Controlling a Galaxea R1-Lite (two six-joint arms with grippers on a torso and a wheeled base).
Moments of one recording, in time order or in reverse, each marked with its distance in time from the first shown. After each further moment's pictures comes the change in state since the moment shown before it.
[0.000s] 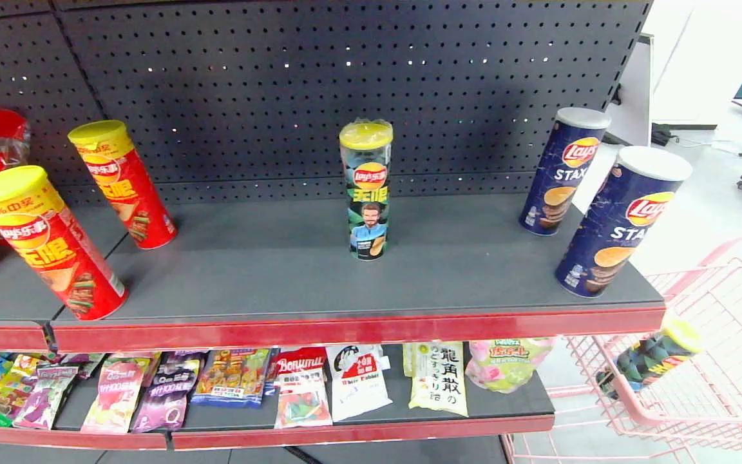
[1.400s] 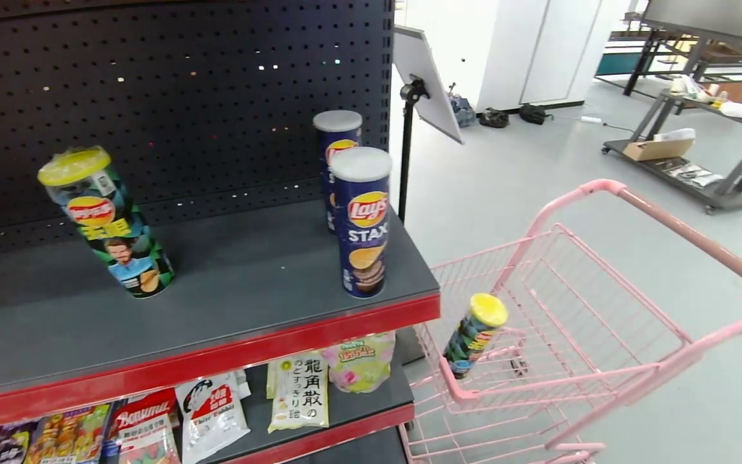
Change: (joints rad) left arm 0.000 0.000 0.000 0.000 0.000 -0.001; right arm 0.001 0.000 0.000 0.000 -0.003 0.005
